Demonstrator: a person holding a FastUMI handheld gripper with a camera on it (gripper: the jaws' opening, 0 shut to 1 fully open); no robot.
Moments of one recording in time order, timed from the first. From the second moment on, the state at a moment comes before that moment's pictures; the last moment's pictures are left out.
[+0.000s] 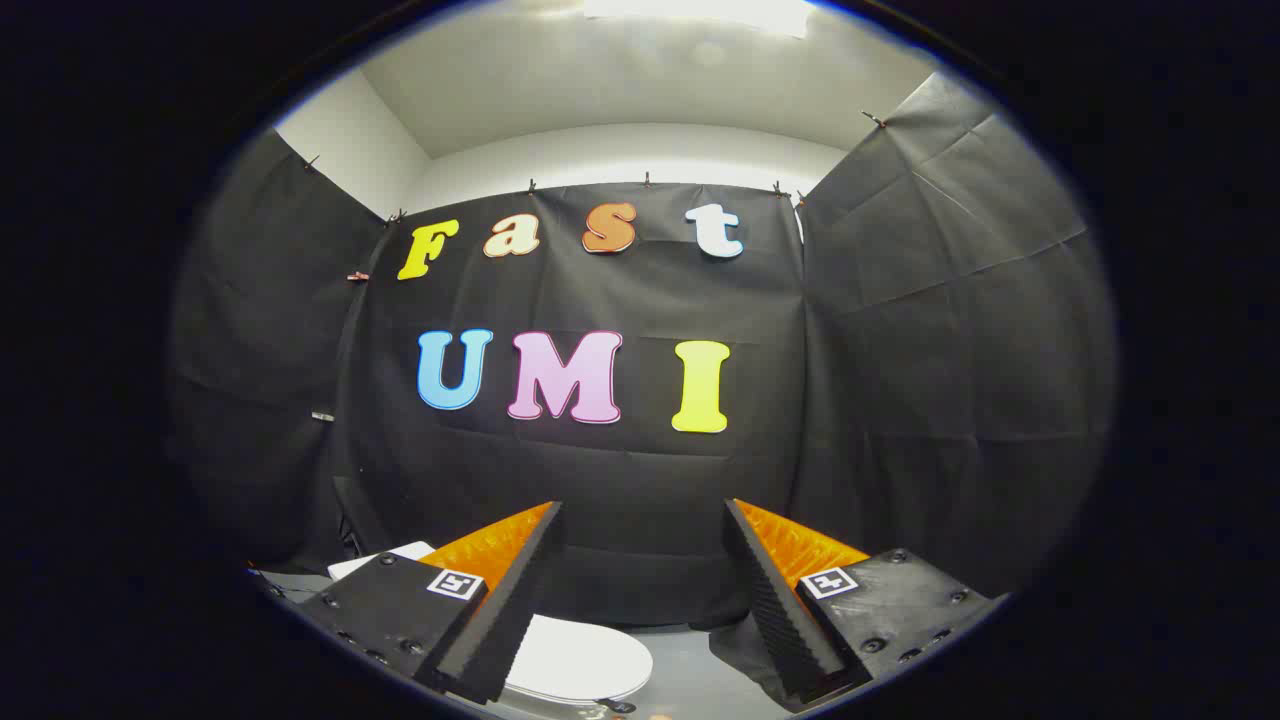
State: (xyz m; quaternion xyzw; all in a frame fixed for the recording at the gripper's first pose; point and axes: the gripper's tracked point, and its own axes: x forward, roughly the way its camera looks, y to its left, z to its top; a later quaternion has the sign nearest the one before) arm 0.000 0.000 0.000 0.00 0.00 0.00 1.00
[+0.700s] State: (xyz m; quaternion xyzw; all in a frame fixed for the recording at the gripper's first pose) arm -0.010 0.008 0.017 0.00 -0.02 0.02 1.00
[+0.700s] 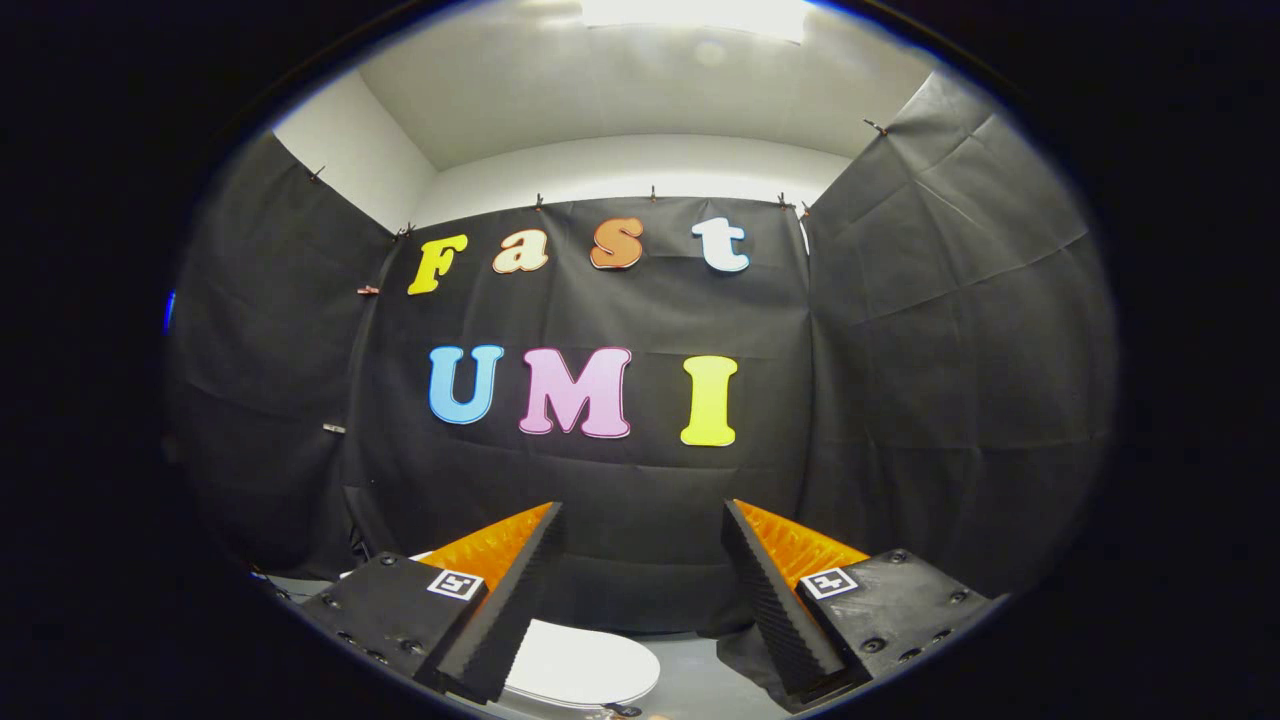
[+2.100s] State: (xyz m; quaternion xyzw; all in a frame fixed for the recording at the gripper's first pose) arm 0.018 0.029 -0.030 0.05 0.04 0.00 1.00
